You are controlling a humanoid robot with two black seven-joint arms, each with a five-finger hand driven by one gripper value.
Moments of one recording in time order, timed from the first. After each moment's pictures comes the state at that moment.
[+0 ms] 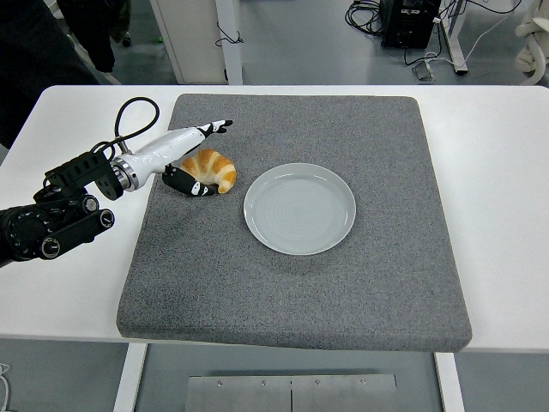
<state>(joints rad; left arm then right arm) -1.00 0.41 -0.08 -0.86 1.18 0.23 -0.32 -0.10 0.00 0.01 0.13 -0.10 0.03 0.41</state>
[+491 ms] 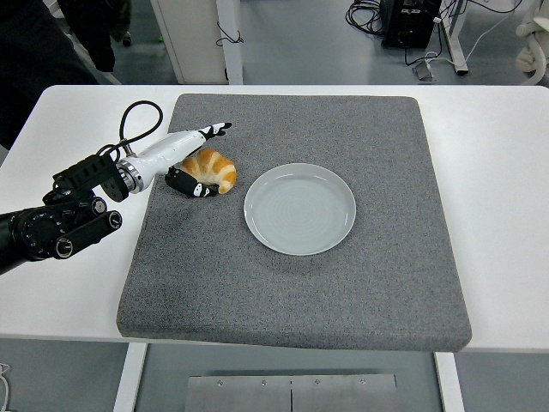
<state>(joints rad) -1.00 0.36 -0.06 -0.76 1.17 0.25 -0.31 -0.10 0.00 0.01 0.13 -0.10 0.03 0.41</state>
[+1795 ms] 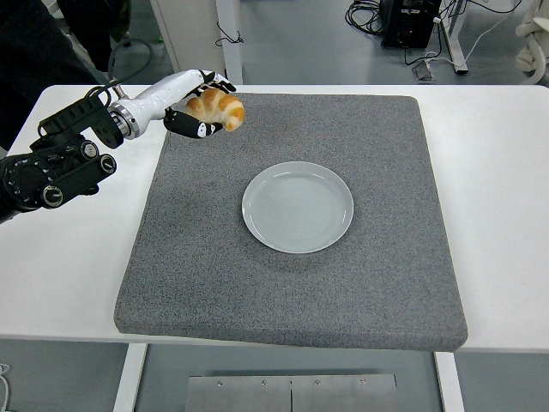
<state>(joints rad) -1.17 0.38 -0.08 -0.79 1.05 0.17 -0.32 -0.10 0.00 0.01 0.13 -0.10 0.03 0.41</state>
